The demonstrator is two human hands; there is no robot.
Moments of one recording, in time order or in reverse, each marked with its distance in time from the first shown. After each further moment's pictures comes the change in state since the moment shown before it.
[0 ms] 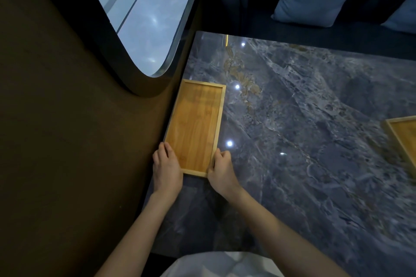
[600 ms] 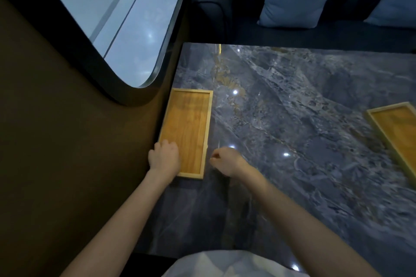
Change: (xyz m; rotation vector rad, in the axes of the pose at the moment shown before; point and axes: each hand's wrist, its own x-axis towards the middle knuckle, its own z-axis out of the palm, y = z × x) left_hand 0.016 0.041 -0.051 0.306 -0.130 0.121; right_hand 0.016 0.005 -0.065 -0.170 -0.336 0.020
